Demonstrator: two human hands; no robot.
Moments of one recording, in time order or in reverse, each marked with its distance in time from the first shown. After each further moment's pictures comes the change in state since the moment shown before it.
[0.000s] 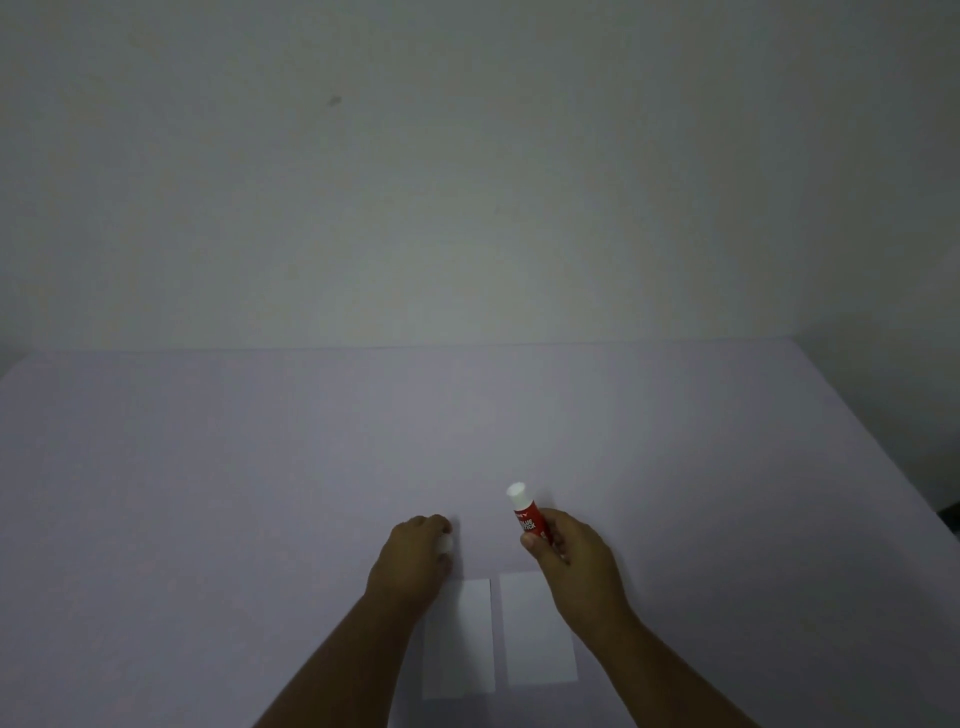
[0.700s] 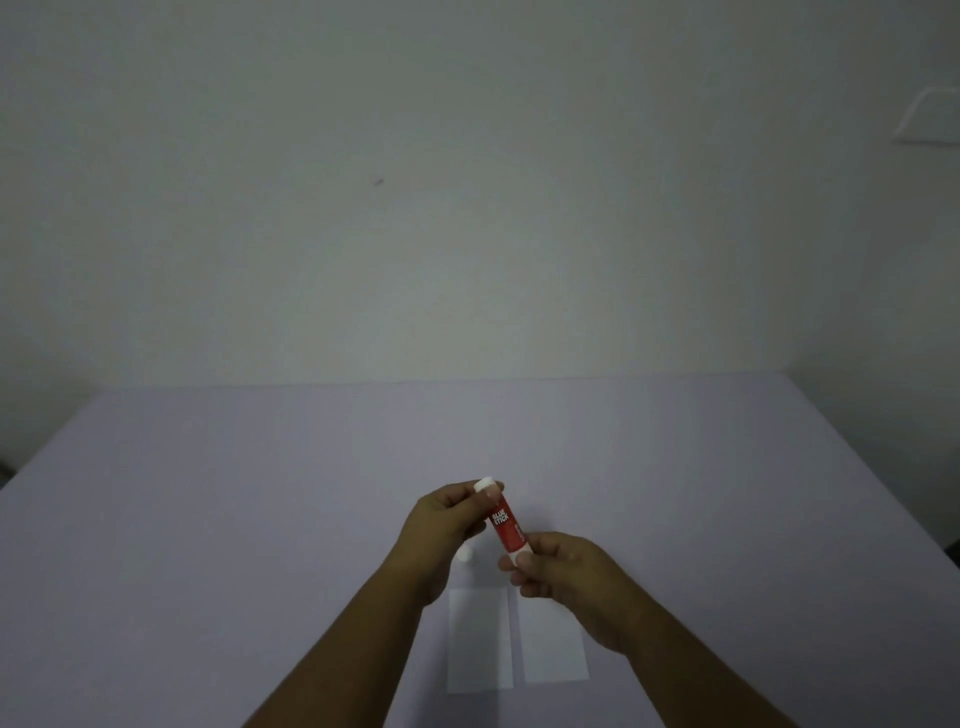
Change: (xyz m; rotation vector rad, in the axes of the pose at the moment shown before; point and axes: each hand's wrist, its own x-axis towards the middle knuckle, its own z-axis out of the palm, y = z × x) left_hand -0.072 0.078 -0.100 -1.150 -0.053 0.005; right_hand -0.042 -0.074 -0.032 0.431 -0.437 0.123
